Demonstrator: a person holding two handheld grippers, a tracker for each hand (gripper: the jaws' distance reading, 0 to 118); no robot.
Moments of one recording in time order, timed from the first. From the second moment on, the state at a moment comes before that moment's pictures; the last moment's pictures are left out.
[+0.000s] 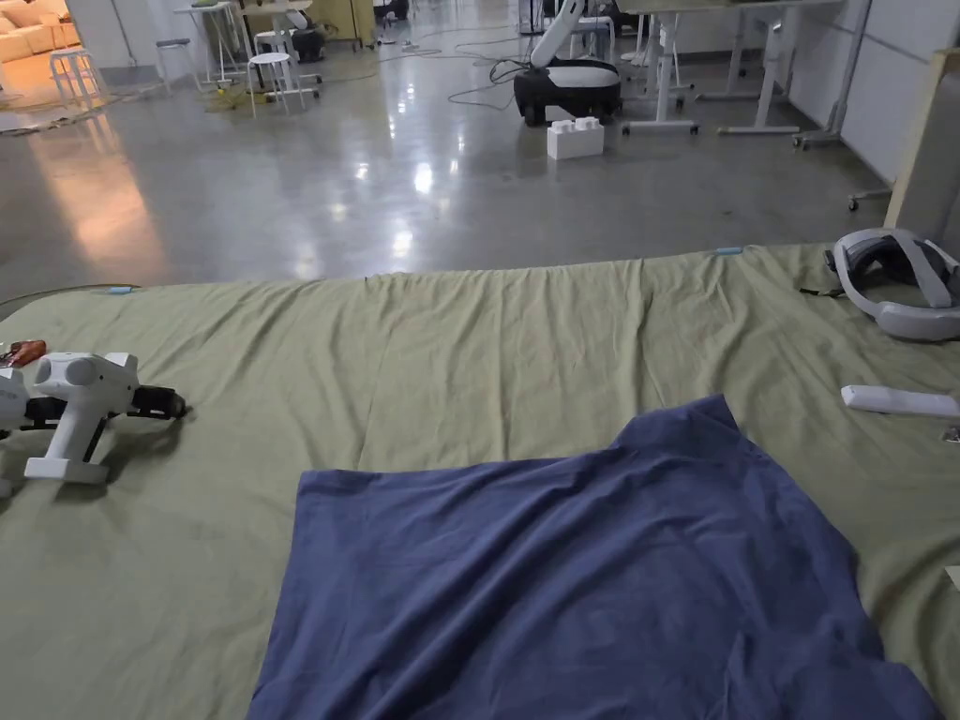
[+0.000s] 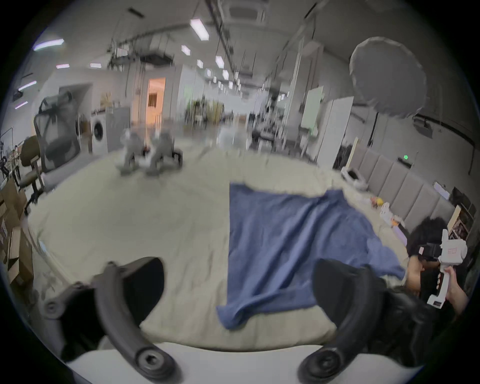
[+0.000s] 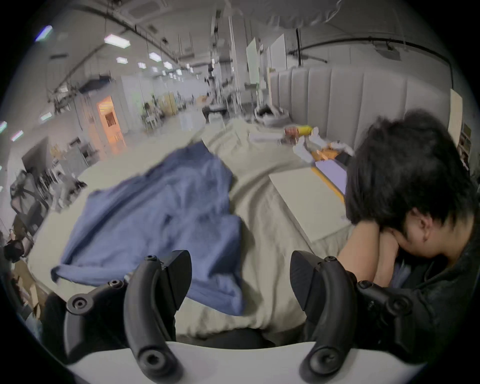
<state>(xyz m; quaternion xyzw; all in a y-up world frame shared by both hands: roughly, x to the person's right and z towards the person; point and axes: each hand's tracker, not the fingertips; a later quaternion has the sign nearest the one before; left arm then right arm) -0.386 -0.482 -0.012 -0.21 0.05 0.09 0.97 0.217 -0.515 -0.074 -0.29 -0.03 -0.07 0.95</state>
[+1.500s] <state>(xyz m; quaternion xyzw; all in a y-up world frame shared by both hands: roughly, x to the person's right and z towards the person) -0.377 -0.500 -0.063 -0.34 0.01 0.12 0.93 0.121 -0.418 -0.036 -0.17 0.11 -0.04 0.98</state>
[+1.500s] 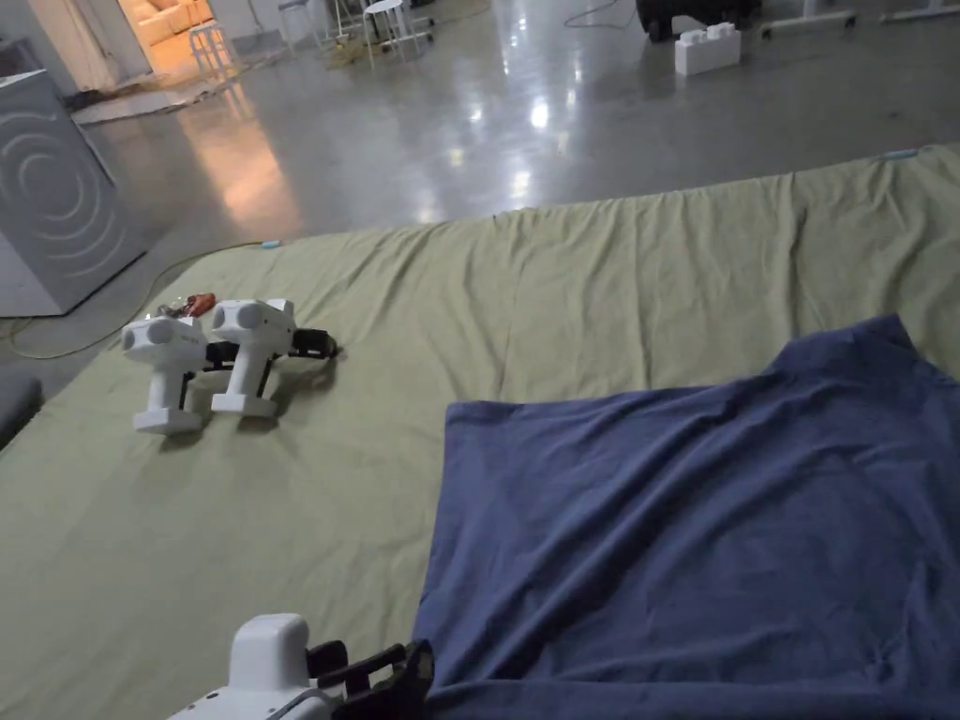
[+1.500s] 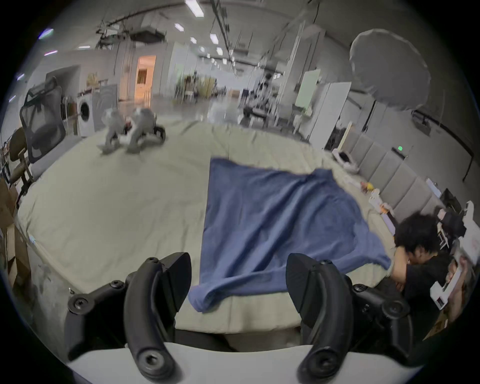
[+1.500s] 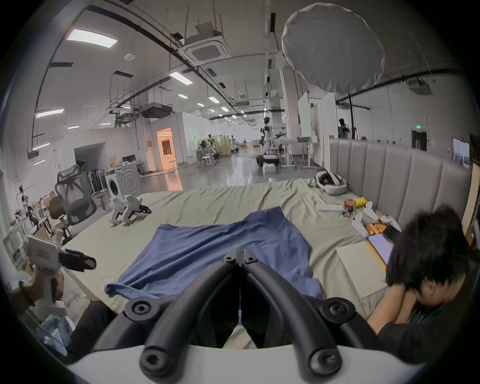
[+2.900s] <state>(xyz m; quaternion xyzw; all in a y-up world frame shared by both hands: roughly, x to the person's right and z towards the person) -0.354 -0.583 -0.125 -0.54 -0.01 0.05 0.84 0.243 -0.585 -0.123 -0.46 0.04 0.01 0.89</state>
